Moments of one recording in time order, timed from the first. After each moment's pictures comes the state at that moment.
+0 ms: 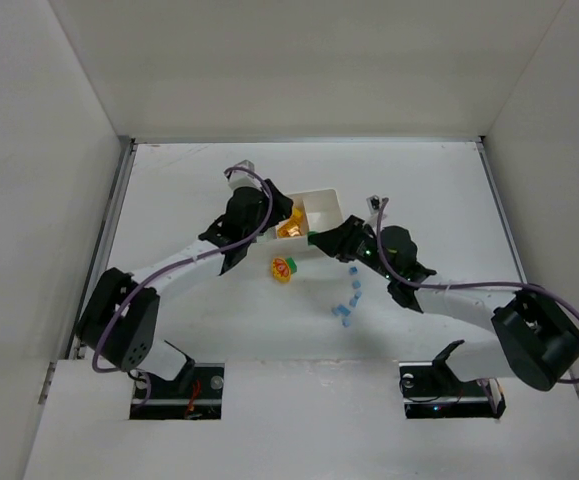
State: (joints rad) left arm -0.58 1.49 0.87 0.23 -0.20 -0.76; right arm 0.64 1.30 0.50 0.72 -0.18 0.95
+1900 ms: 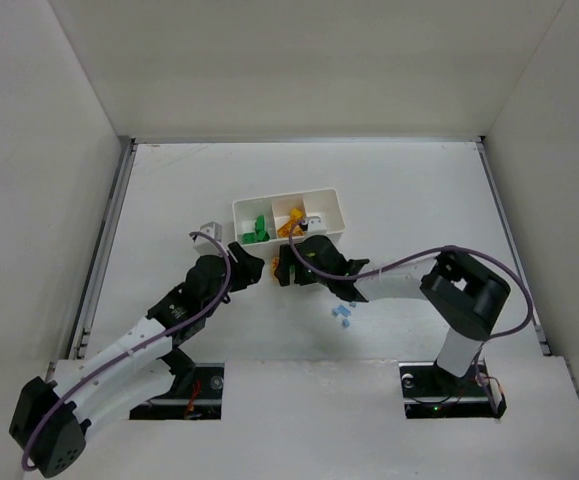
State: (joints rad) left arm -0.69 0.75 0.40 -0.07 -0.28 -0.80; right arm 0.93 1.74 0.86 0.27 0.20 0.62
